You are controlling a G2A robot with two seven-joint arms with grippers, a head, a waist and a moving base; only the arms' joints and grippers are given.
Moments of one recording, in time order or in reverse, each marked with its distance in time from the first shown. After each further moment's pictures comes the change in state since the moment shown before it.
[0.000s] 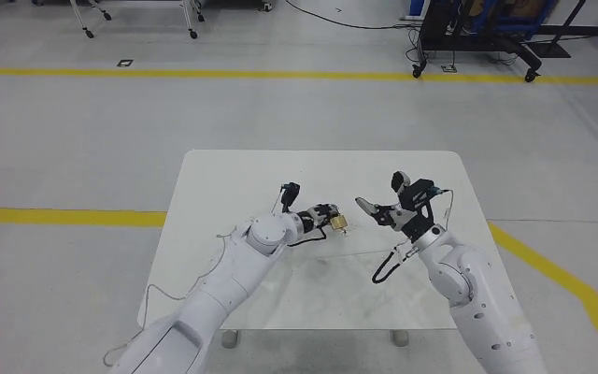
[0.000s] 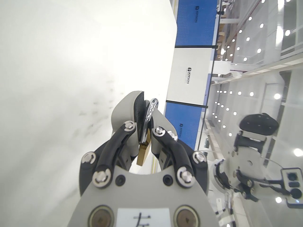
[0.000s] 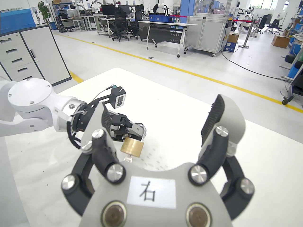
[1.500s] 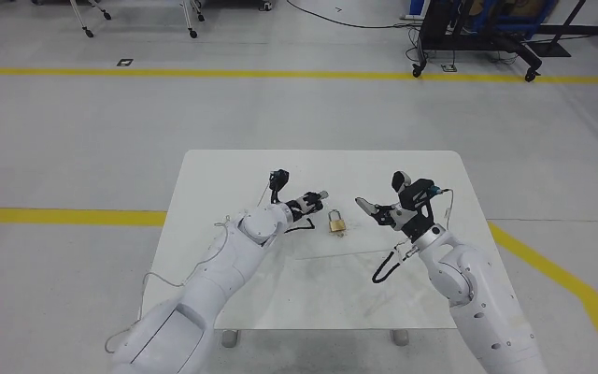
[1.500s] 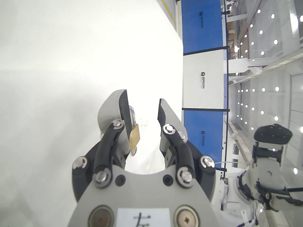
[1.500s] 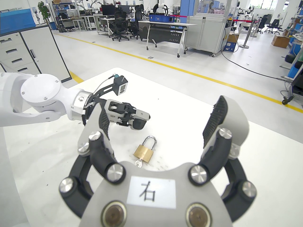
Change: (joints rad) left arm -0.060 -0.006 -0.068 0.159 0.143 -0.247 0.065; right arm 0.000 0.000 0.000 0.000 0.000 0.000 0.000
